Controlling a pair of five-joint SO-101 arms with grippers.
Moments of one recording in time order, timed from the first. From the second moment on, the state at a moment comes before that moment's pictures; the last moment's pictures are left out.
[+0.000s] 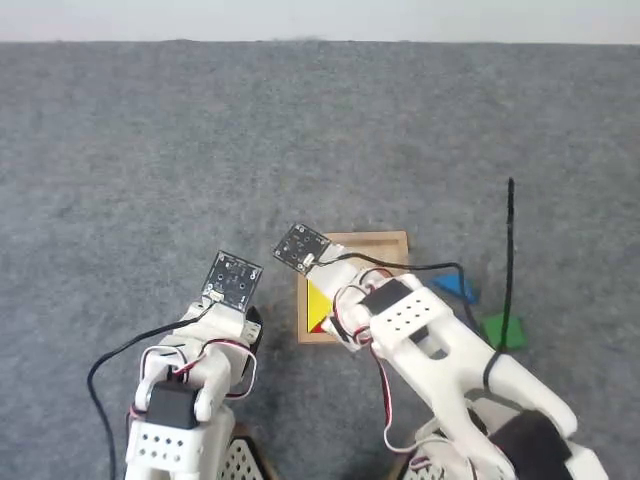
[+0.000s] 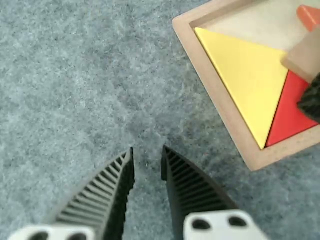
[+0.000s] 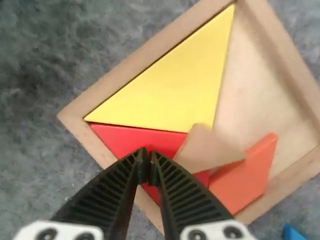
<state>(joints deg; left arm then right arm) 3.2 -102.5 96.9 71.2 -7.2 -38.2 -20.3 56.4 43.8 18.5</state>
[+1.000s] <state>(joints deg) 3.2 -102.5 96.9 71.2 -7.2 -29.5 -19.7 56.4 38.0 21.7</state>
